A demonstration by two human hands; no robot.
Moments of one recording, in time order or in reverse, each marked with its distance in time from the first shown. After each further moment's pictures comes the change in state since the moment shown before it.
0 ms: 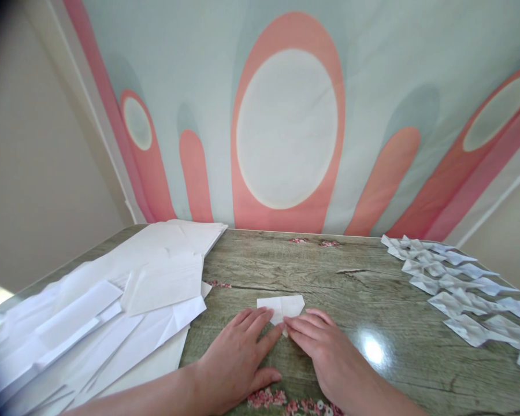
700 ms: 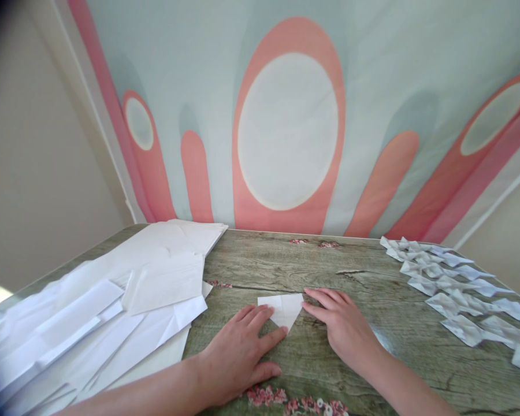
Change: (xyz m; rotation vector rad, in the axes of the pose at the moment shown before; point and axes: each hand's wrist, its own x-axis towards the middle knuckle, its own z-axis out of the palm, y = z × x) left_hand 0.003 -0.005 -0.005 -0.008 0.009 0.048; right_hand -0.007 0.051 0.013 -0.146 0.063 0.249
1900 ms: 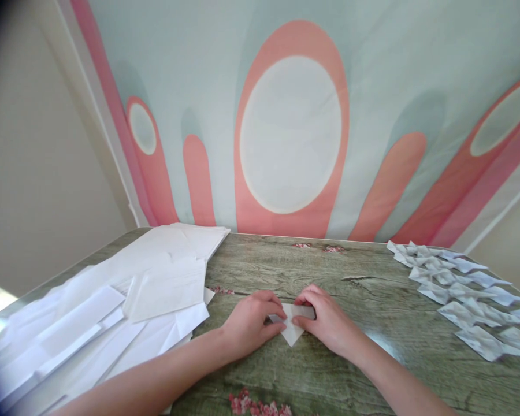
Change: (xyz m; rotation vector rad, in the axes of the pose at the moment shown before) left_hand 0.045 -0.032 0.007 -0.421 0.115 -0.184; right_hand 0.048 -0.016 -0.002 0.607 -0.099 0.234
